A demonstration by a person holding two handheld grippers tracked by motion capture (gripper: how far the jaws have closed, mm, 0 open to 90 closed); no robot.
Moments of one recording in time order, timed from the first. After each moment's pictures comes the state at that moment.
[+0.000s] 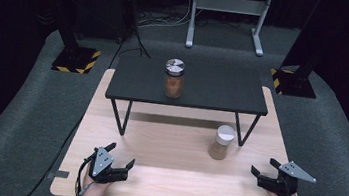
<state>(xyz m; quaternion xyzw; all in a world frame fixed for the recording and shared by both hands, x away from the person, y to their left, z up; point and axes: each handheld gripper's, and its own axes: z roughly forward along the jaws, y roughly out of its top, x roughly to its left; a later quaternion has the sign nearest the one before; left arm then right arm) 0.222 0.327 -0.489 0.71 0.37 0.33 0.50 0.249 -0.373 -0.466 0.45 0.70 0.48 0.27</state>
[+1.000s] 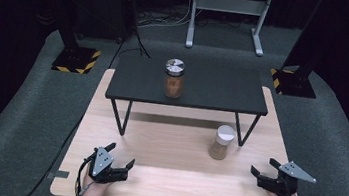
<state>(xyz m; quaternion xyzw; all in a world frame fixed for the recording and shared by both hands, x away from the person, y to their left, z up) 0.223 0.327 -0.488 0.71 0.37 0.32 0.50 0.249 -0.374 -0.466 0.45 0.70 0.48 0.27</state>
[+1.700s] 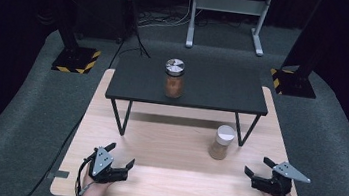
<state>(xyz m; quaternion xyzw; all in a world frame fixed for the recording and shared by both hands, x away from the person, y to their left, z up) 0.223 0.327 -0.488 0.71 0.37 0.32 0.50 0.249 -0.357 -0.465 0.42 0.71 0.50 0.26</state>
